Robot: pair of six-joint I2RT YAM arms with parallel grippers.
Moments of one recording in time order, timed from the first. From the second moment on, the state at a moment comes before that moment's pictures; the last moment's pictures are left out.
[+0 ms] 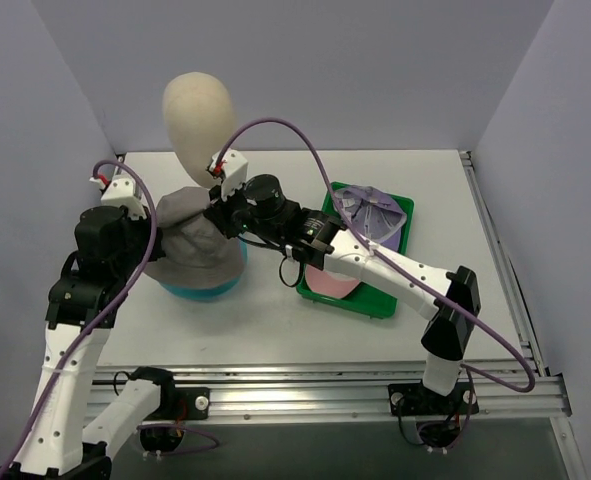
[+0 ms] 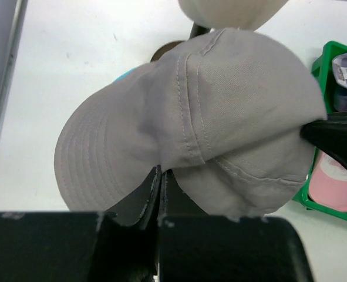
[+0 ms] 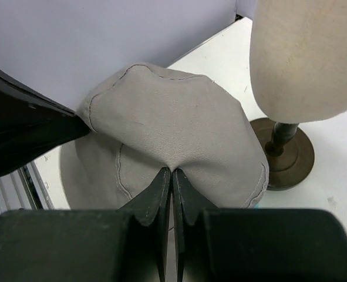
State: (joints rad) left arm -0.20 0.85 1.21 -0.77 -0.13 -0.21; right arm 1.02 1.77 1.72 -0.16 0.04 0.16
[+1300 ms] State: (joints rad) left arm 0.64 0.98 0.74 -0.33 0.76 -0.73; right arm 0.97 1.50 1.41 -0.05 -0.06 0.31
